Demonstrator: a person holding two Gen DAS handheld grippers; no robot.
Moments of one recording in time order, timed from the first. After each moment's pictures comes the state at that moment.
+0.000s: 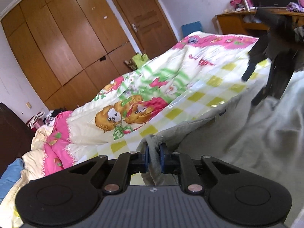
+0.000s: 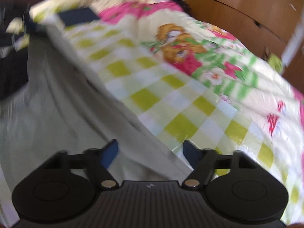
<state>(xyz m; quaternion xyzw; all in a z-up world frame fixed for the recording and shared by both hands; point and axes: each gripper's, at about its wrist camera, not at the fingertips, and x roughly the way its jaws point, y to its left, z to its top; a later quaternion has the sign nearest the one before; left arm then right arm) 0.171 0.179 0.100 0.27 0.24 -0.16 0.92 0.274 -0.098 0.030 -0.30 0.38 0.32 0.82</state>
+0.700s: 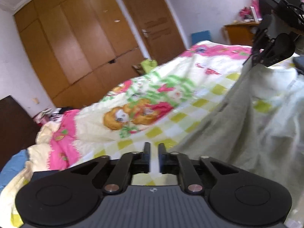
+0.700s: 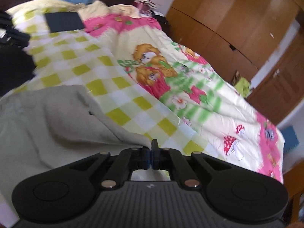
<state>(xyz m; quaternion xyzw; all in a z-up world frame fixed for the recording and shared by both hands) 0.147 0.194 0.104 0.24 0.23 -0.15 0.93 0.242 -0.093 0.091 -0.33 0.31 0.24 0.86</state>
